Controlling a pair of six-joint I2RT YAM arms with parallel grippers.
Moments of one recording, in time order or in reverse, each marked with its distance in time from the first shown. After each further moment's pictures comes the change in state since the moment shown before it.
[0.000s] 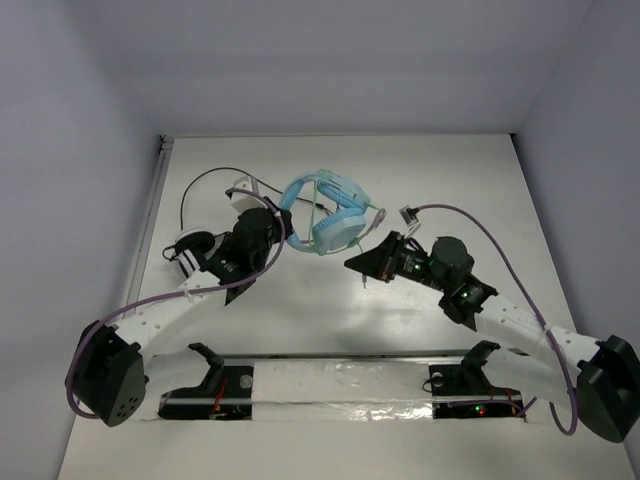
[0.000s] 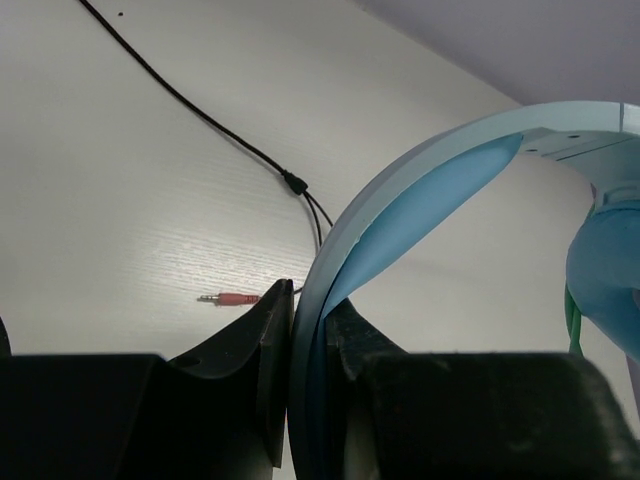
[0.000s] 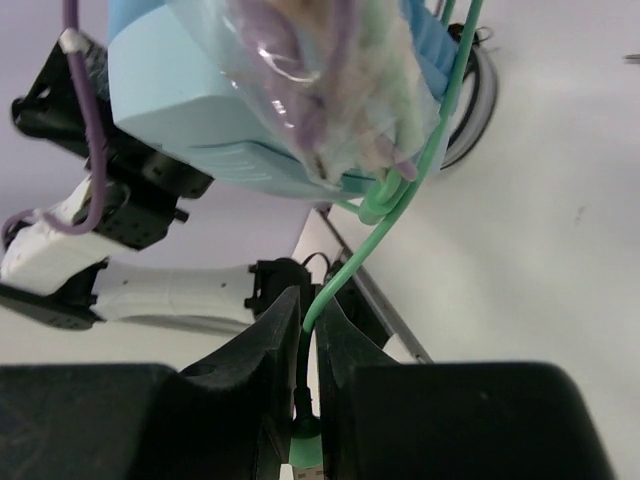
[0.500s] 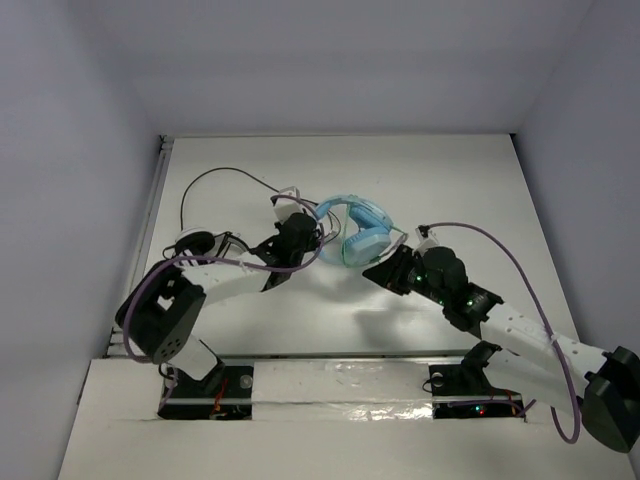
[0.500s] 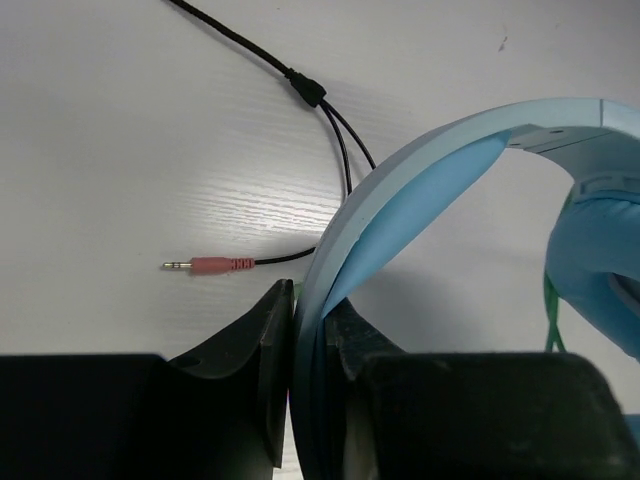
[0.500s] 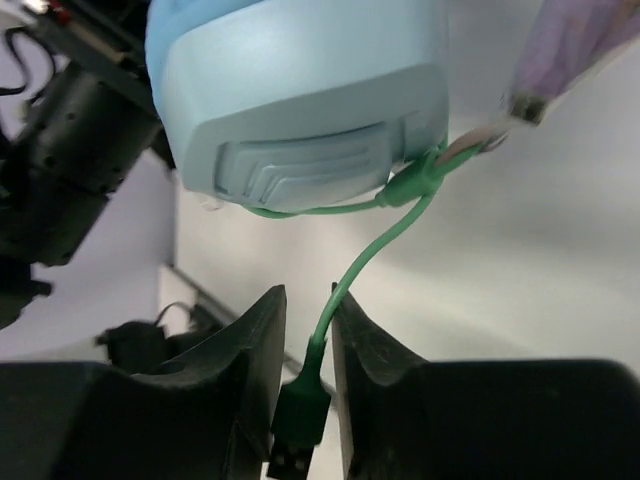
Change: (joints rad) left arm -0.125 0.375 0.061 0.099 -0.069 0.002; right arm 0.009 -0.082 -0.061 -0.368 0.317 -0.048
